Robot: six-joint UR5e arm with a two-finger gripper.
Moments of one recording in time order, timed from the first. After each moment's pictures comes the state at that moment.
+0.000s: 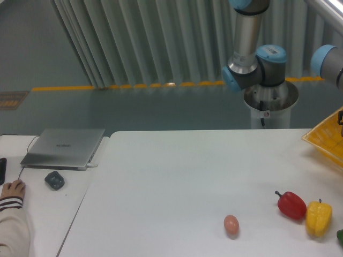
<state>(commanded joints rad) 2.64 -1.85 -1.54 -1.27 1.59 1.96</state>
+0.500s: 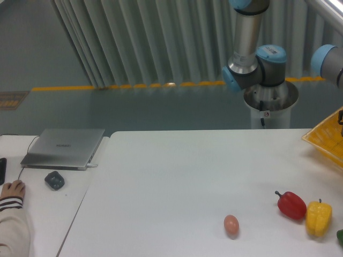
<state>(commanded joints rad) 2.64 -1.85 -1.54 -1.27 1.58 1.87</state>
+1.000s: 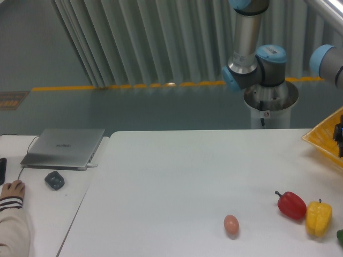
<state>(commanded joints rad) 2.59 -1.89 -1.51 -1.14 1.58 1.28</state>
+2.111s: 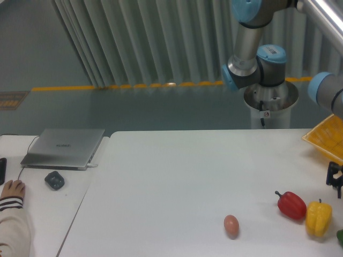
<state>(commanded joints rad) 2.53 -2.07 -1.35 -1.05 1.62 0.56</state>
